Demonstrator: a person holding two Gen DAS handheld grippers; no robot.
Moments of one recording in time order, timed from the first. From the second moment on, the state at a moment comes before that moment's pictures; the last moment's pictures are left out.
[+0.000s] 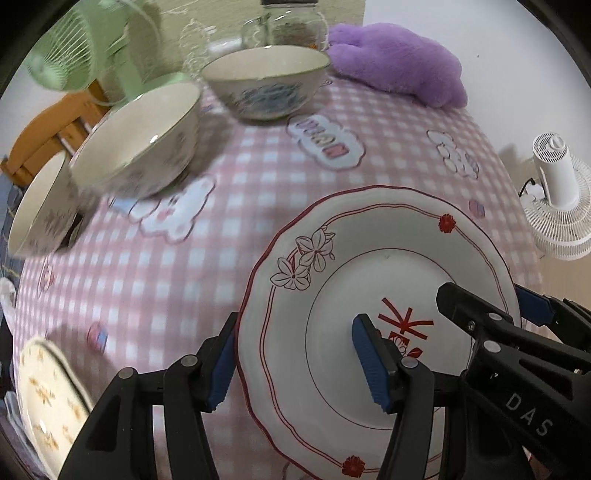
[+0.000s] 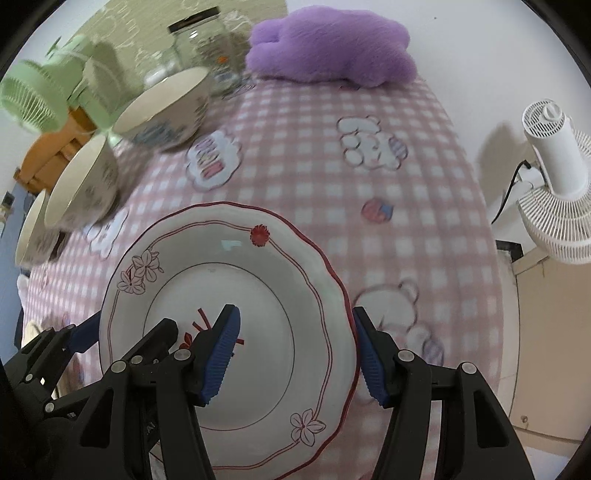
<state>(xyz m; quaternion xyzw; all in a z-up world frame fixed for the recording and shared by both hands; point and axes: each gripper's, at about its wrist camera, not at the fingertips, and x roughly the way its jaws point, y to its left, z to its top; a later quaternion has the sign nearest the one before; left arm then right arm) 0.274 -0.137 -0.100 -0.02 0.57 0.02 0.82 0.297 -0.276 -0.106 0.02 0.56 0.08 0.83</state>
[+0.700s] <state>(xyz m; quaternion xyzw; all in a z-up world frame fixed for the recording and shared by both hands) 0.249 -0.116 -0.100 -0.04 0.57 0.01 0.82 0.264 -0.266 -0.103 -0.01 0.55 0.13 0.83</state>
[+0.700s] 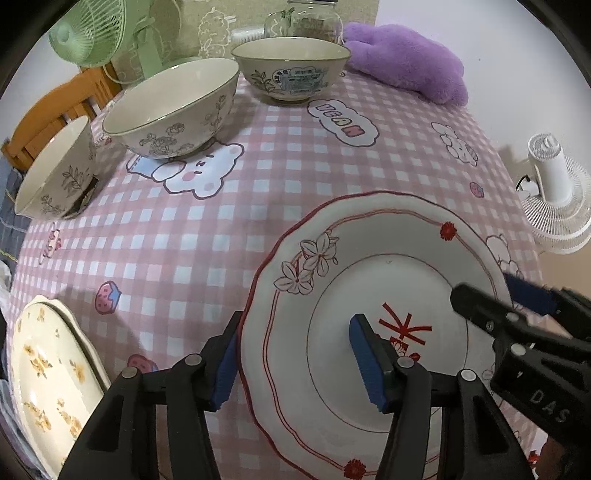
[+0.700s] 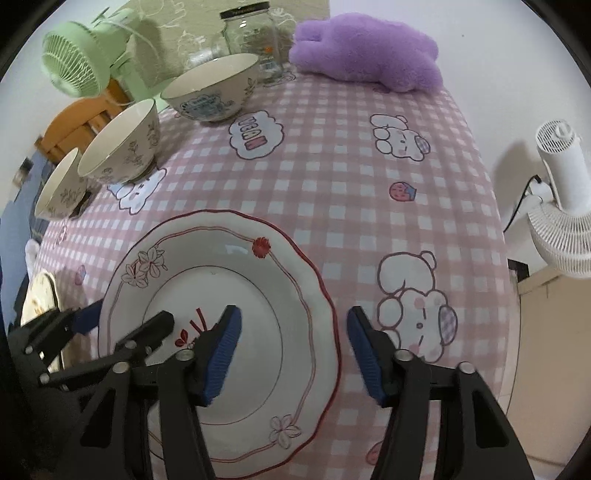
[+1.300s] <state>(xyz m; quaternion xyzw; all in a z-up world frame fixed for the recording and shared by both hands) 0.245 -0.135 -0.091 -0.02 0.57 0.06 0.82 0.263 -0.262 -0.111 -0.04 0.57 0.11 0.82</state>
